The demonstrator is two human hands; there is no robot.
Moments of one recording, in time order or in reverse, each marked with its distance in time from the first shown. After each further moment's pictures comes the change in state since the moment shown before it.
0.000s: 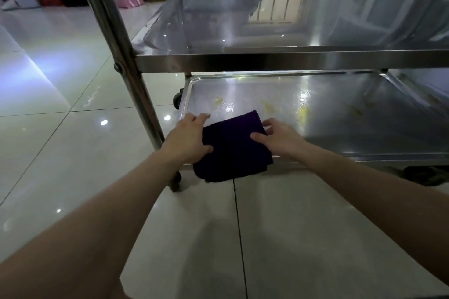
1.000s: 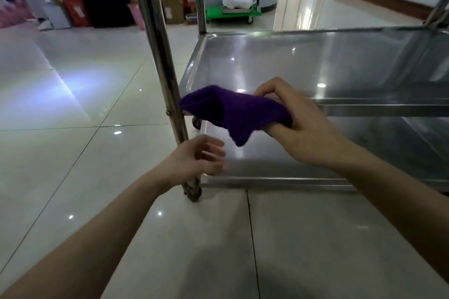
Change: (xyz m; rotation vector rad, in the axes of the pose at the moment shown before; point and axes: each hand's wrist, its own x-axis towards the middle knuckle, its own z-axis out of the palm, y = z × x) left_hand -0.076 -0.031 -0.075 -0.822 -0.163 0.120; right_hand -0.137 -0.163 -0.065 0.036 0.135 -0.842
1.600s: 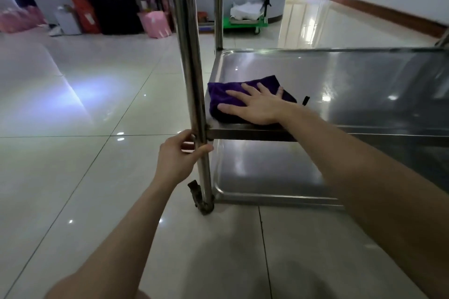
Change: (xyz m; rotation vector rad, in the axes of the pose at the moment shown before) left_hand 0.016 -0.013 -0.061 0.143 0.641 0.158; right_hand 0.181 0.077 0.051 -0.613 -0.481 0.422
